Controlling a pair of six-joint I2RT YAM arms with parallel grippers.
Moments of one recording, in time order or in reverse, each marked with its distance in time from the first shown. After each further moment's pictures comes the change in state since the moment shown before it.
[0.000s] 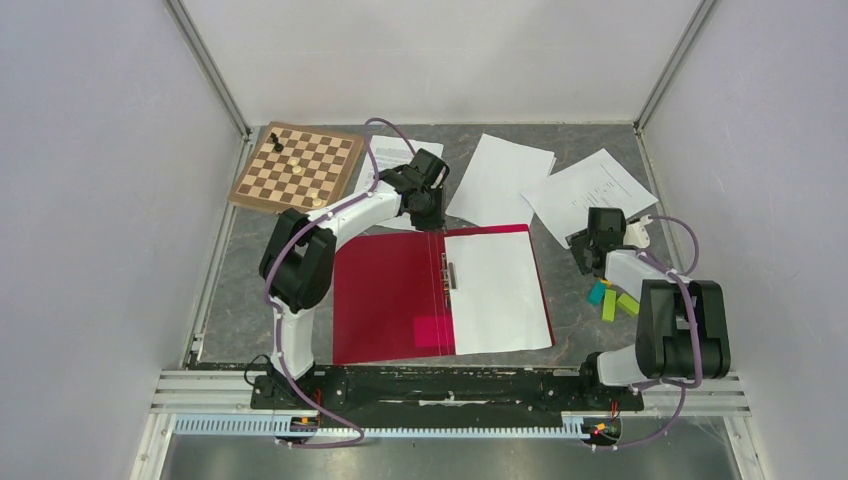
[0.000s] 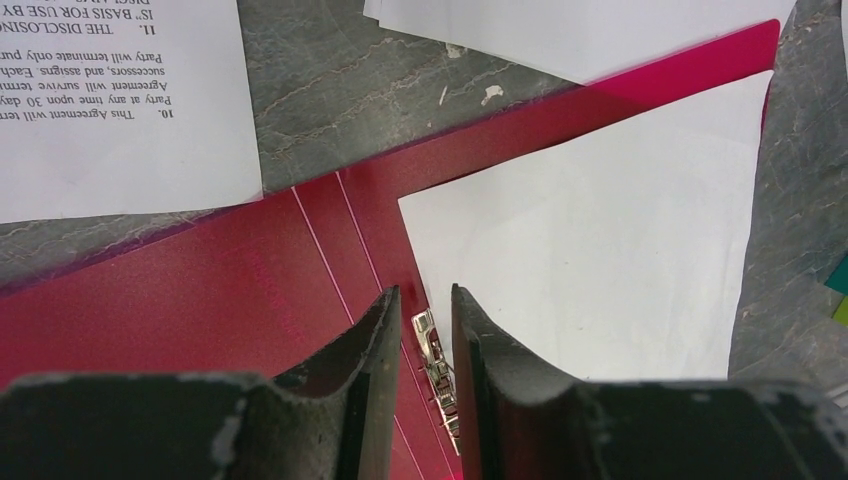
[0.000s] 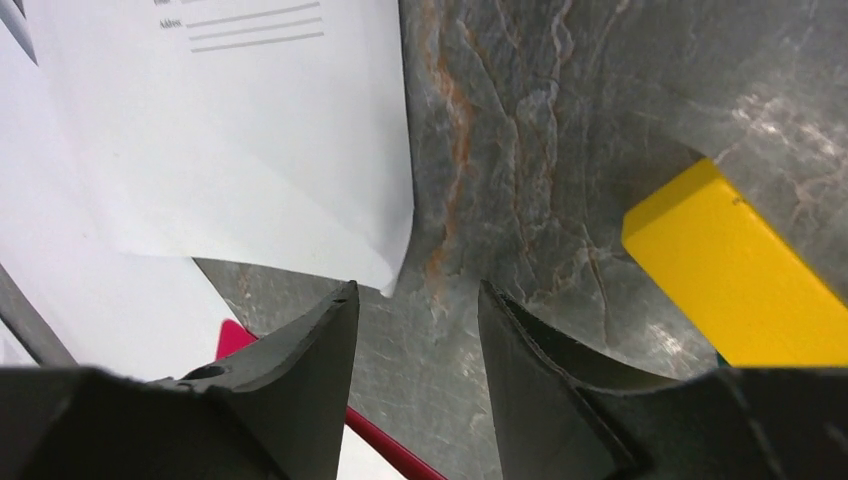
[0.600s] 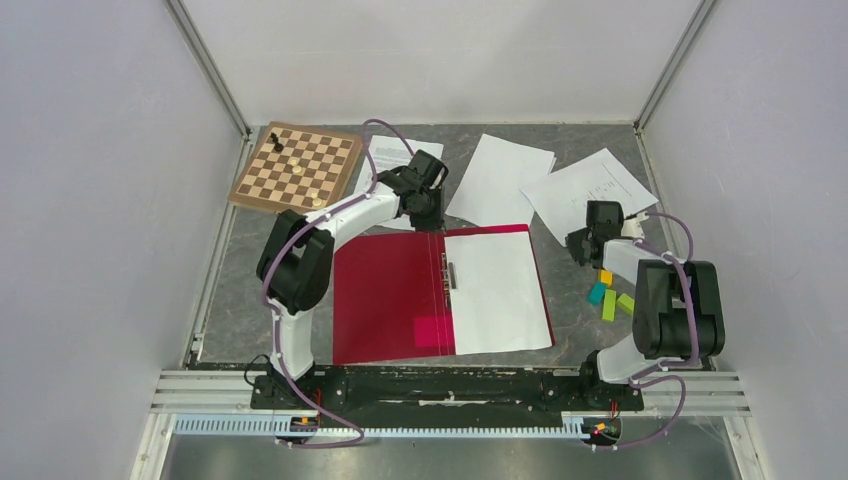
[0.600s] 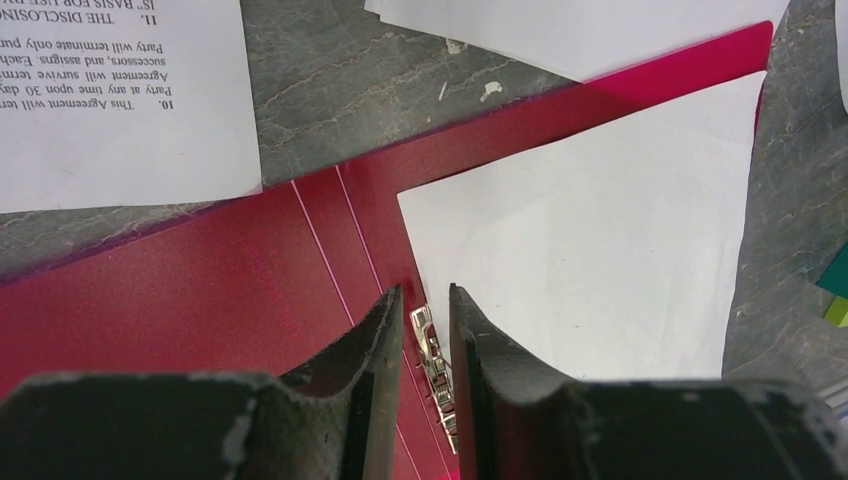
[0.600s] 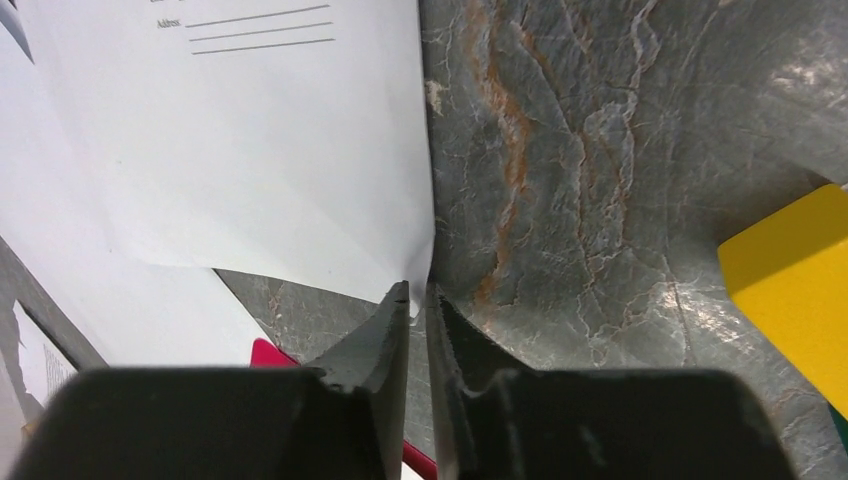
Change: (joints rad) left arm 0.000 -0.015 -0.023 0.020 0.000 -0.014; right arm -0.016 0.124 0.076 0.030 -0.059 0.056
